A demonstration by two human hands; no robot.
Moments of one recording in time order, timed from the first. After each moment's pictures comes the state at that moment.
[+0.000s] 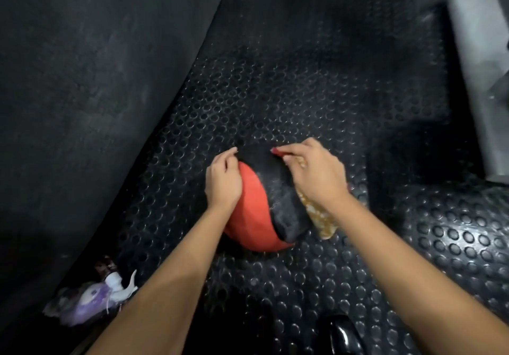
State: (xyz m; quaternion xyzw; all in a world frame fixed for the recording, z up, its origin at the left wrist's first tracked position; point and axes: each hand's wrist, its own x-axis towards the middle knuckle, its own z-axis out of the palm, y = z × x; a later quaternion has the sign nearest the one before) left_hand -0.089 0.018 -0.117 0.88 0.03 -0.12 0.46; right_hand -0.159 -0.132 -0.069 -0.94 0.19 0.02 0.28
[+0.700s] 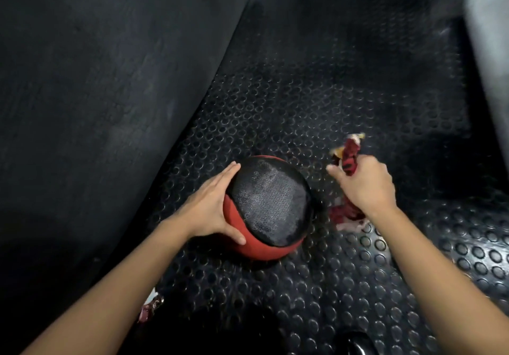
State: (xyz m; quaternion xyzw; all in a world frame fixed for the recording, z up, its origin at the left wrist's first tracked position) left_hand -0.065 0.103 -0.078 0.88 -0.31 -0.31 0.16; right_hand -0.169 -0.164 -0.056 -0.88 0.38 0.01 0.29
